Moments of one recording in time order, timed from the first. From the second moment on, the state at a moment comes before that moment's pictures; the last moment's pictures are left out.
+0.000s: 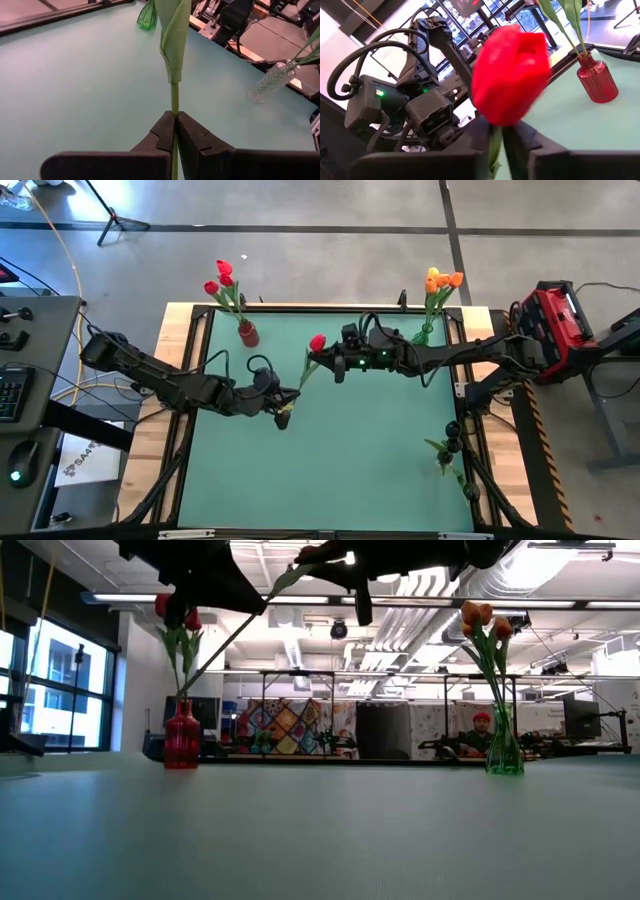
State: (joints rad) left arm -0.31 1.27 0.79 -0.08 -0.60 -0.69; right arm -0.10 1.55 1.03 0.44 -0.03 0.67
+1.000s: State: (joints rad) left arm -0.47 0.80 0.79 -0.72 -0.88 -1.05; right arm -0.21 1.86 1.72 -0.04 -0.02 0.15
